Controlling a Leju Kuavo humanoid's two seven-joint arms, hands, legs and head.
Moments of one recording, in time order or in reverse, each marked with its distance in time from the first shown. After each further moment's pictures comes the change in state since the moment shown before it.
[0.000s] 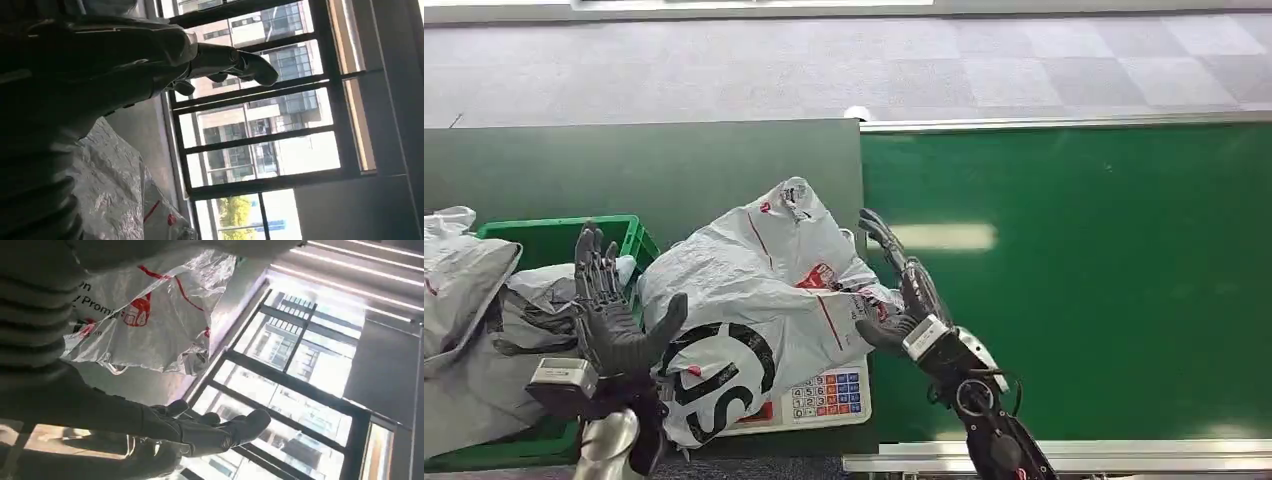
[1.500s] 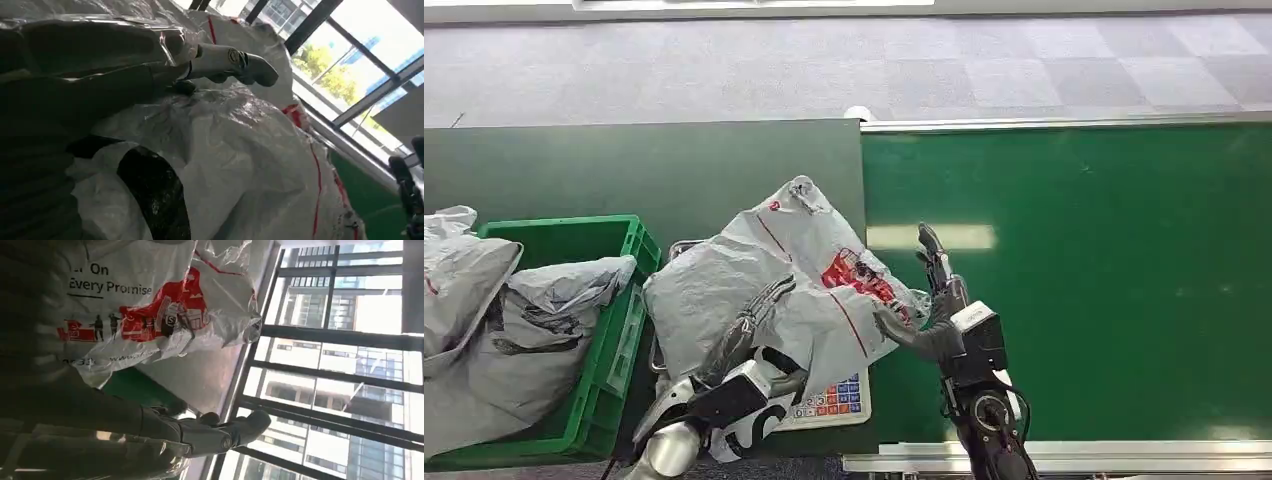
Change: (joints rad) left arm -0.029 0.042 -0.208 0.155 -0.600 -0.292 0.320; right arm 0.102 0.114 -0.246 0.063 -0.030 0.036 0.040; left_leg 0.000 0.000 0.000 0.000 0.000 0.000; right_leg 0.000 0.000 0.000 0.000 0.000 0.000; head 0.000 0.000
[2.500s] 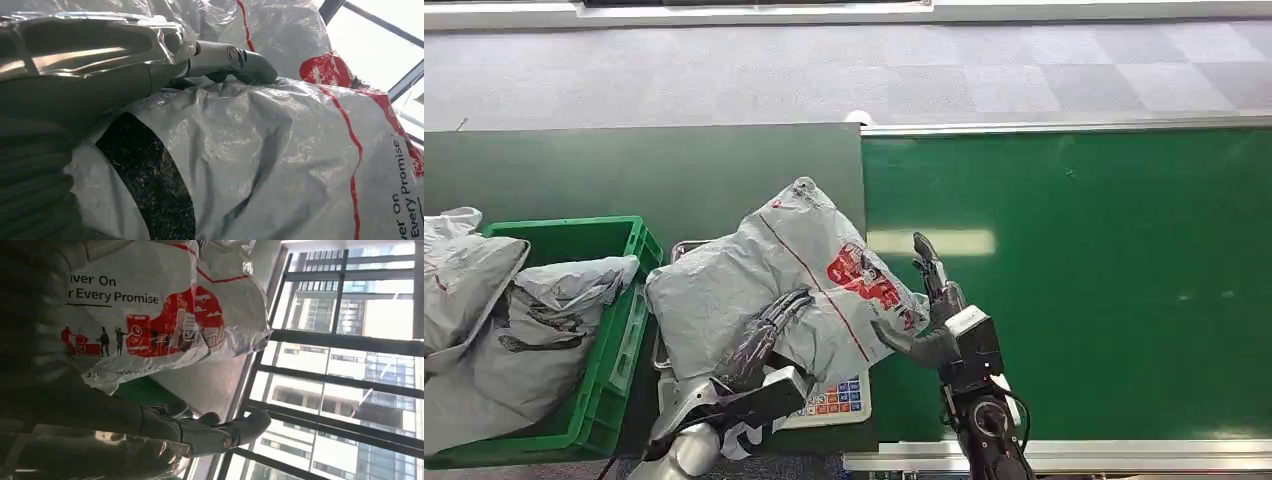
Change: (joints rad) left arm -0.047 -0.005 -0.032 0.141 -0.129 0.117 0.066; right arm 0.023 0.014 -0.023 -0.002 0.031 0.023 0.019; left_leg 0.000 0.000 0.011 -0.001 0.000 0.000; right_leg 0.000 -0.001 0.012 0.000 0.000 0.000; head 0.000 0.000
